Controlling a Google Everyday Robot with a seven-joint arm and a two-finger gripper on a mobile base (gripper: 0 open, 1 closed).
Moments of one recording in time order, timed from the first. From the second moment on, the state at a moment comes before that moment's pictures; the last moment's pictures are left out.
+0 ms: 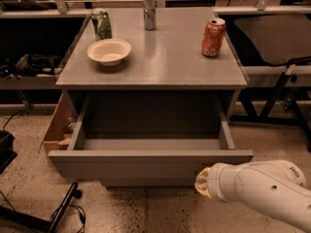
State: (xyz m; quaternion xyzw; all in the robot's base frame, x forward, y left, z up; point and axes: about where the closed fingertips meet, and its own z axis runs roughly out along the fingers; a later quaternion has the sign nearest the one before) arm 0.428 -0.150 0.617 -0.63 0.73 -0.04 0.27
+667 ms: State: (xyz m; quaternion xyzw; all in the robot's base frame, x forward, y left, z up) arm 0.469 -0.150 0.621 -0.63 0.72 -0.03 0.28
